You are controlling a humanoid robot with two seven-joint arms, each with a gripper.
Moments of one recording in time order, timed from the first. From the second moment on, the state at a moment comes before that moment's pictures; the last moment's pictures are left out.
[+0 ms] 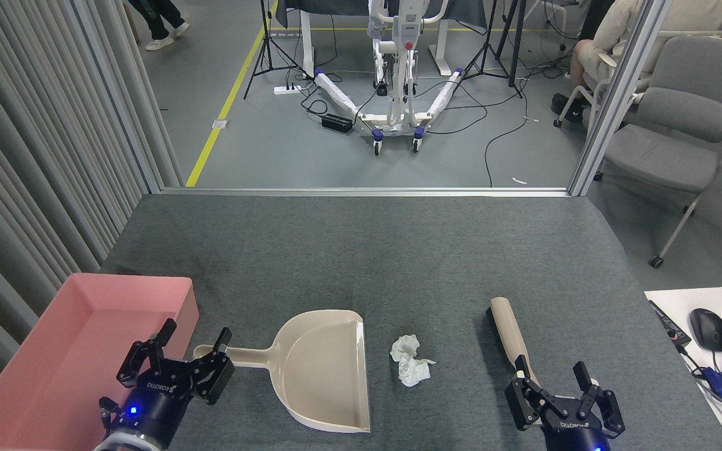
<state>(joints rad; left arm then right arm) 0.00 0.33 -0.21 -1.57 -1.08 -0.06 0.16 0.15 -0.09 0.03 -1.63 1.24 0.04 -0.07</state>
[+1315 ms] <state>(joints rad) 0.03 0.30 -0.34 -1.57 -0.04 -0.29 0.14 0.18 -0.06 0.05 -1.50 1.28 0.04 -0.10</state>
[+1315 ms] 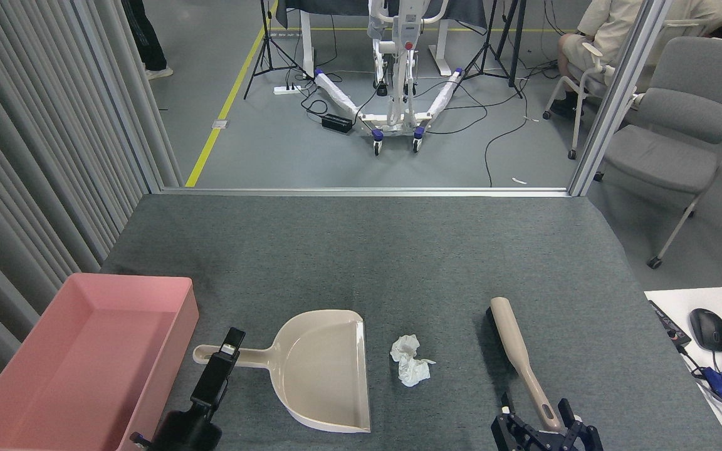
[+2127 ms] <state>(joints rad) 0.02 0.25 -0.39 -1.41 -0.02 -0.29 0.15 0.17 -0.05 0.05 -1.47 1.28 0.05 -0.10</state>
